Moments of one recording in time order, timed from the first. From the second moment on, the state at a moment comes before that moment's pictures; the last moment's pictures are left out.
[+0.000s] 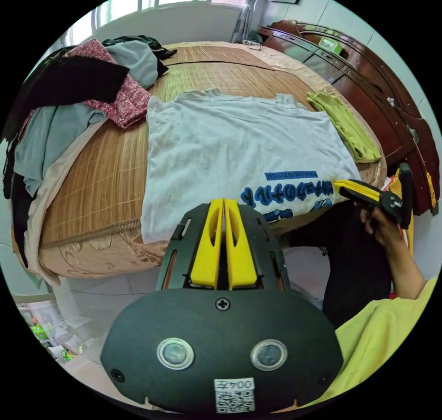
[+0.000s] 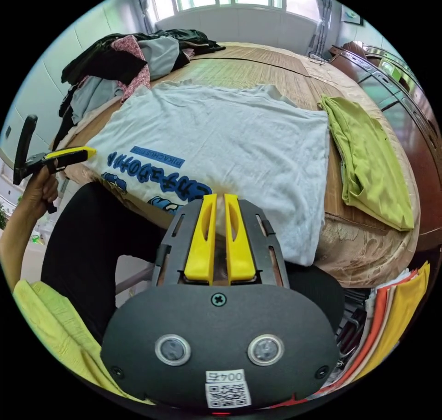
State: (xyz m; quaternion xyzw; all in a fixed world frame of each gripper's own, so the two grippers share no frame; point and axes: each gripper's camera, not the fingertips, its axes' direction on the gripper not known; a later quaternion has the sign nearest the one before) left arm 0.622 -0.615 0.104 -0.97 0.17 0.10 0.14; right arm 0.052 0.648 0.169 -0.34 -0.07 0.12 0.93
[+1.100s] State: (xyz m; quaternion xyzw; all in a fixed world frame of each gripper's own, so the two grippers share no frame) left arm 0.244 -0.764 0.339 -0.93 -0.06 -0.28 0.25; right arm 0.360 0.766 0.004 -0.18 -0.27 0.57 0.75
